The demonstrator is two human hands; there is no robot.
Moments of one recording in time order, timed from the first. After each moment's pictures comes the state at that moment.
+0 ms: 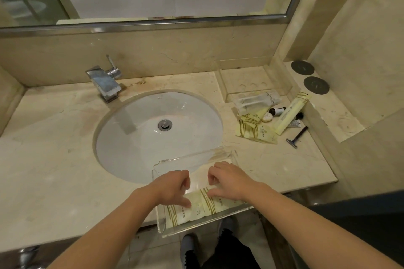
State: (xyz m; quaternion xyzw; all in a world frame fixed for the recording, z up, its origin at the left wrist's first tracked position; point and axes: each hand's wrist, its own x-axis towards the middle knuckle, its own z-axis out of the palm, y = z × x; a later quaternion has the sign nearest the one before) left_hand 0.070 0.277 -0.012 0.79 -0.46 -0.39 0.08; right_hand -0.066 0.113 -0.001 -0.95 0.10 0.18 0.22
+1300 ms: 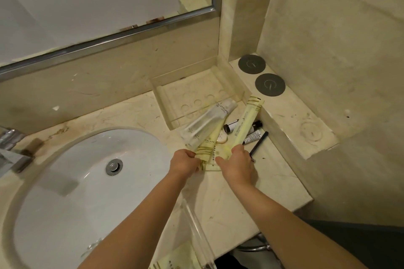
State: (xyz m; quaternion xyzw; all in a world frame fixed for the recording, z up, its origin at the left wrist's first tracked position) left_hand 0.062 0.000 -0.027 0.82 -0.11 -0.45 0.34; right_hand -0.067 -0.068 -0.029 -0.69 0.65 -0.02 0.31
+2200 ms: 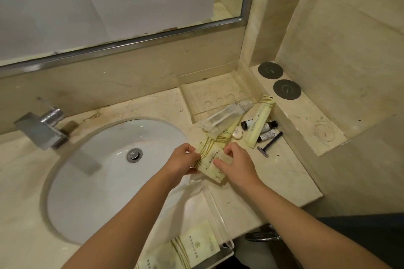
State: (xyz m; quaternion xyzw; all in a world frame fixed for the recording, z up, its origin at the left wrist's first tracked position) left_hand 0.084 0.078 0.022 0.73 -0.10 -0.49 0.46; right_hand -0.062 -0.018 -0.006 -0.78 0.45 -0.08 0.43
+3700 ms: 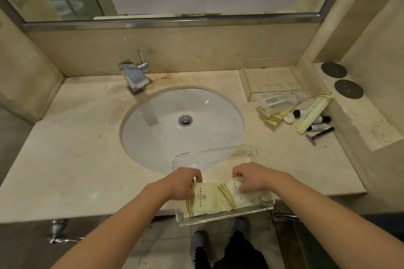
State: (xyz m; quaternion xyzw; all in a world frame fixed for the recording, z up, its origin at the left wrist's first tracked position) left_hand 0.067 0.301 0.008 0.81 -0.40 -0.42 0.08; right_hand -0.055 0.097 0.005 -0.89 0.14 0.35 0.24
